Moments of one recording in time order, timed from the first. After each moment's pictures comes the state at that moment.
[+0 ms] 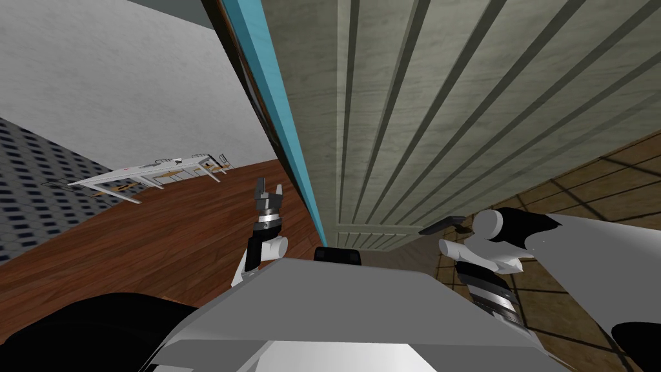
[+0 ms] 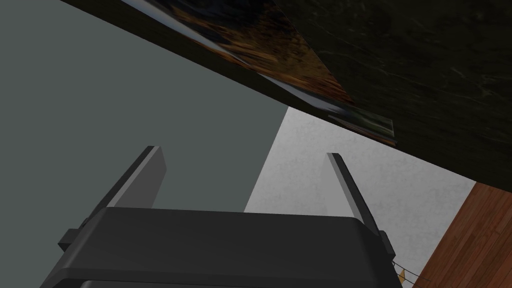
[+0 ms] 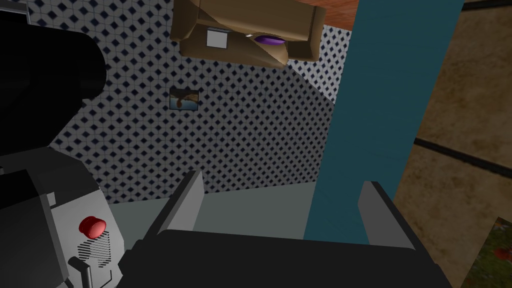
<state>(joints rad) 2.09 -2.84 -0.31 -1.17 -2.85 1.48 -1.12</state>
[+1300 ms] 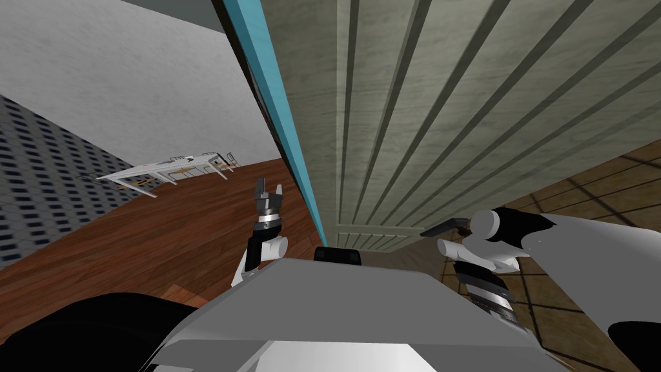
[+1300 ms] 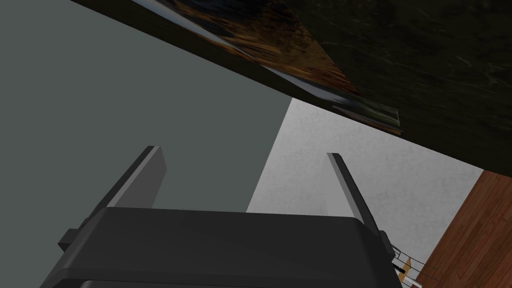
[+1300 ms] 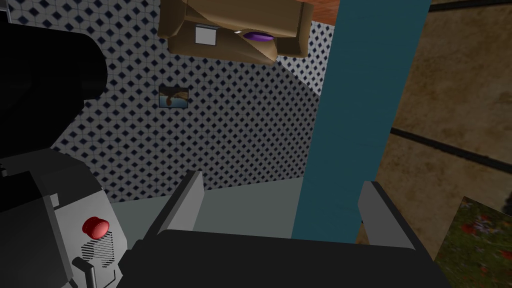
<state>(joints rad) 2.10 -2.85 -0.30 -1.17 -2.86 1.49 -1.13</state>
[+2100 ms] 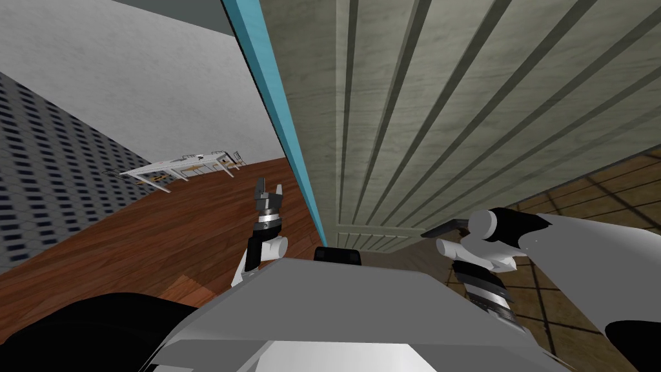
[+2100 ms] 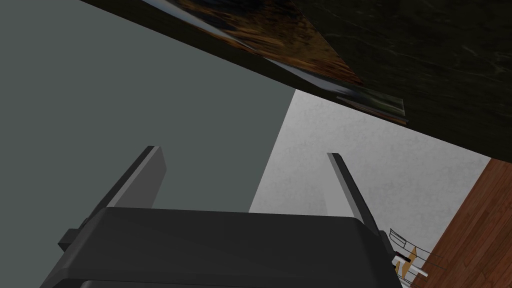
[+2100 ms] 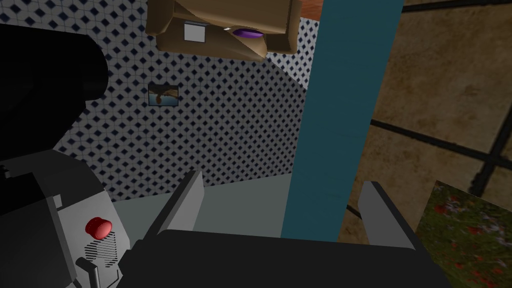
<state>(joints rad) 2.10 -2.86 -0.30 -1.16 -2.86 1.49 -1.14</state>
